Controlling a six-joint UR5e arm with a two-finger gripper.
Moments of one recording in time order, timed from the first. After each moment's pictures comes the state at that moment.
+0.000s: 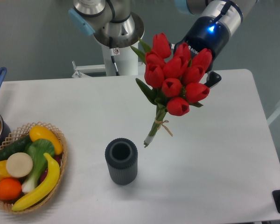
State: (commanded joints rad) arm 2.79 -1.74 -1.57 -0.85 0.25 0.83
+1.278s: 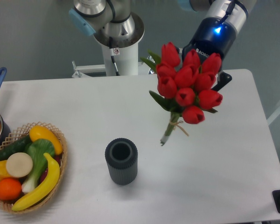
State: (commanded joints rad) arm 2.81 -1.73 -1.56 -0.85 0.55 0.83
